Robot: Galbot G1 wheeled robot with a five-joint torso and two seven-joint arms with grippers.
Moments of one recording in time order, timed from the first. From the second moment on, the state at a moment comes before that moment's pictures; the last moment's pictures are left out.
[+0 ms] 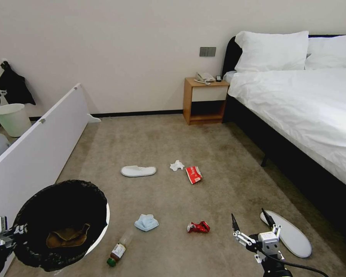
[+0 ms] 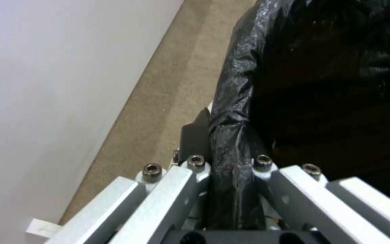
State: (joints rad) left arm 1.72 -1.19 -1.18 -2.33 -0.80 0.74 -0.23; right arm -1.76 1.44 0.61 2.13 -0.03 0.21 -0.06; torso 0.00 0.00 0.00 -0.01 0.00
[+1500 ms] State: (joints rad) left arm 1.74 -1.19 -1.13 -2.30 -0.71 0.67 -0.21; right arm -1.78 1.47 0.61 2.13 -0.05 0.21 -0.04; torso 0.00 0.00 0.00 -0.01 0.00
